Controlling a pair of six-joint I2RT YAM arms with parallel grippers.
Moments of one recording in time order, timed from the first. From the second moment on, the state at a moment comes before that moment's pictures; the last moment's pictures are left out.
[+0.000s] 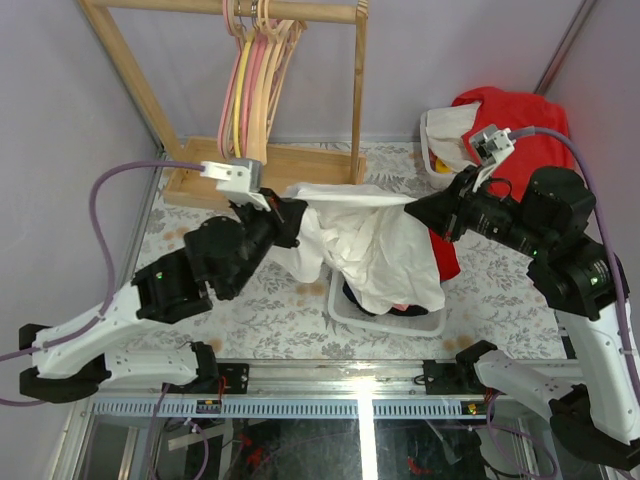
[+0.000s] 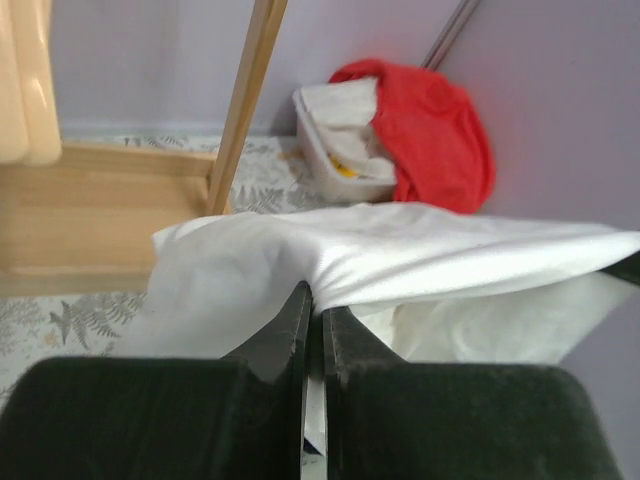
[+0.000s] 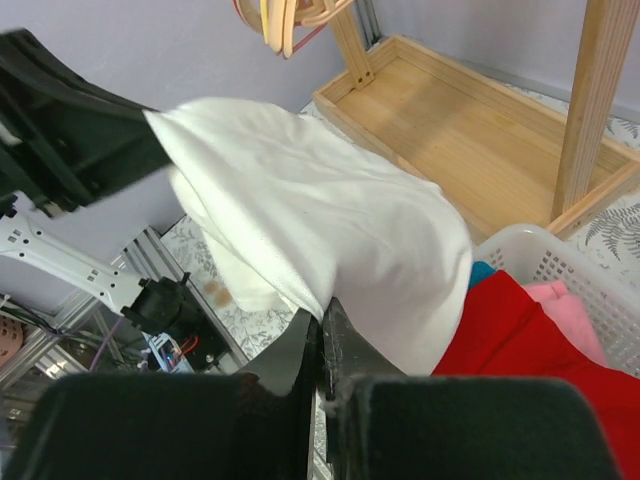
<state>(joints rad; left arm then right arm) -1.17 1.04 1.35 -0.42 -0.73 -0.44 0.48 0.95 1.56 -0.78 -0.42 0.27</state>
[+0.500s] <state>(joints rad) -1.19 1.09 1.65 -0.47 -0.69 -0.32 0.49 1.00 1.84 -0.88 -0.40 0.24</state>
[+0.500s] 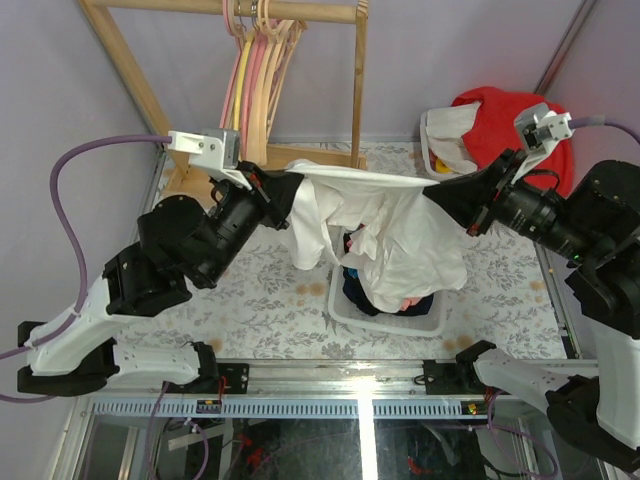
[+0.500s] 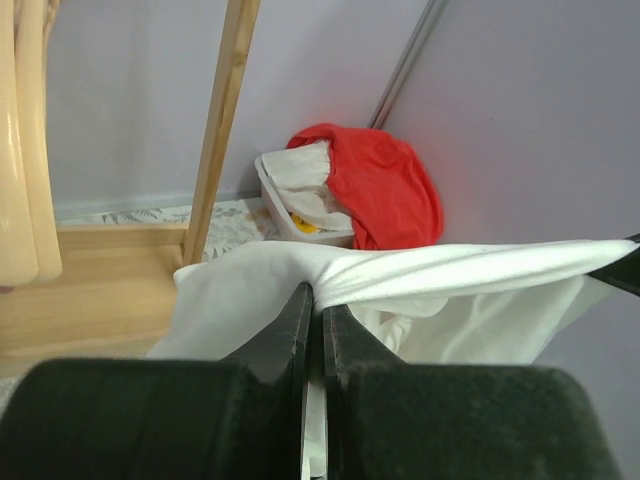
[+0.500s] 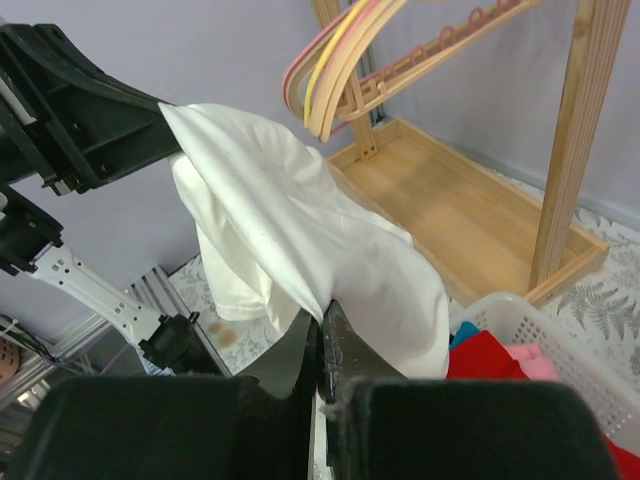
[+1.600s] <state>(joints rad) -1.19 1.06 1.41 -0.81 -0.82 -0.58 0.50 1.21 1.45 -0.69 -0.18 0.29</state>
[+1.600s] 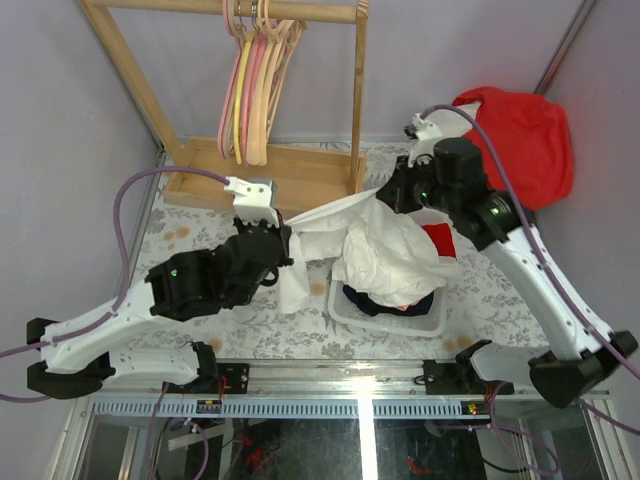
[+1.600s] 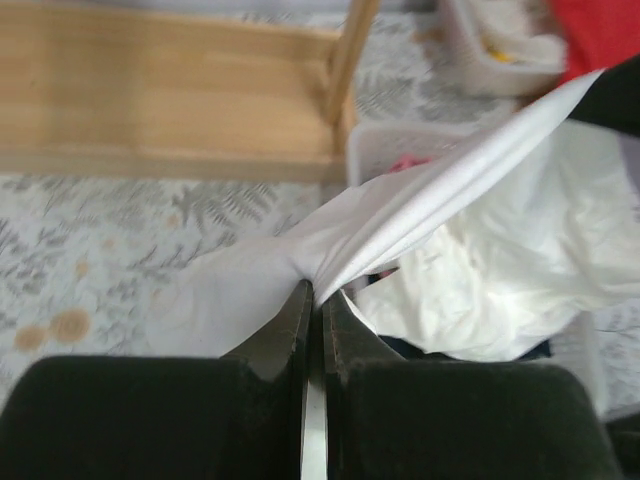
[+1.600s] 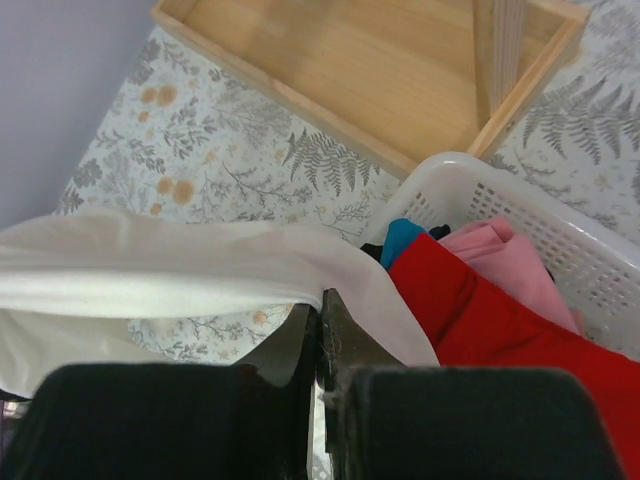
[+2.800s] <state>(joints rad) -1.35 1.33 1.27 -0.70 -0.69 -0.55 0.37 1.10 1.32 -0.71 -0.09 0.32</state>
